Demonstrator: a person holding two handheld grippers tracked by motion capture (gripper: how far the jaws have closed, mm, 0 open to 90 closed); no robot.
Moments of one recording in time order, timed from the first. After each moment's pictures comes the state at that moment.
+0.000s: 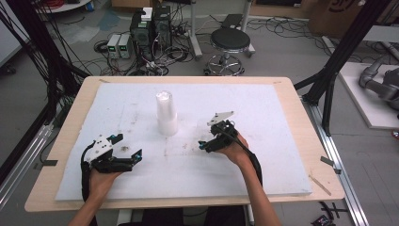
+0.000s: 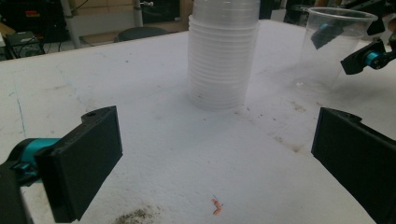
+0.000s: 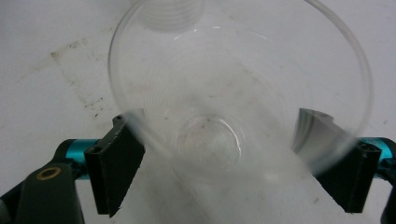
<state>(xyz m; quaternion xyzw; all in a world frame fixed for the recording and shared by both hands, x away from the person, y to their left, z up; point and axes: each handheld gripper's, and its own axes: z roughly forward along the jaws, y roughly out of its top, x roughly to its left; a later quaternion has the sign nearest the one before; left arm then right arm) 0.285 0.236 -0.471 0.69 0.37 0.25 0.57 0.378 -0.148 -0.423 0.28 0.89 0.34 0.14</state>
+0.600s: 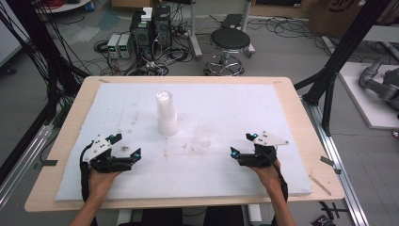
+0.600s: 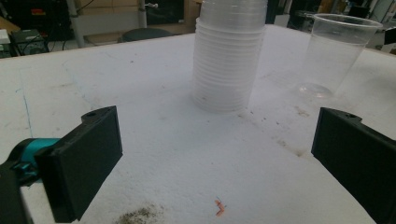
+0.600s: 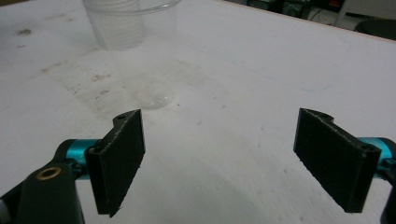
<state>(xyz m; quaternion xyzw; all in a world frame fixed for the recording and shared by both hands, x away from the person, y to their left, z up) 0.285 0.238 -0.471 0.68 0.38 0.25 0.57 0.313 -0.261 -0.438 0.35 0.78 0.47 0.23</state>
